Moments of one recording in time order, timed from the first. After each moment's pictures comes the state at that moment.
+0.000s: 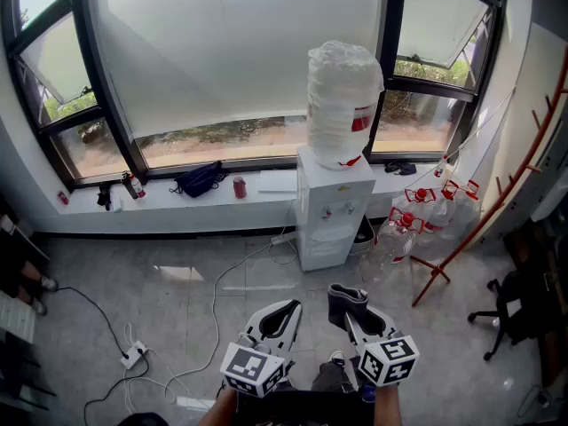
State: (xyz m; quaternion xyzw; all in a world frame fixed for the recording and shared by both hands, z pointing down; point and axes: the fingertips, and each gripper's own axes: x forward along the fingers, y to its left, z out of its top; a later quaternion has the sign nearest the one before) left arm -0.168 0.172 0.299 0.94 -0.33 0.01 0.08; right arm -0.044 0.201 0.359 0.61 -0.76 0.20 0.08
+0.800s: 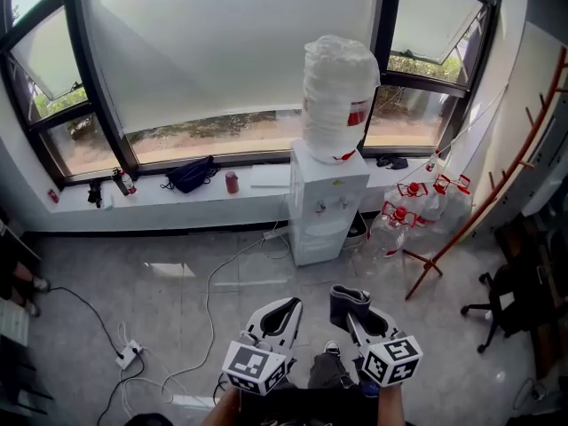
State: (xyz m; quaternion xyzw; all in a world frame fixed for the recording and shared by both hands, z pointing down) left arm -0.173 0.173 0.305 0.94 -0.32 0.00 0.10; right arm -0.049 0.215 0.361 0.62 -0.76 0.21 0.09
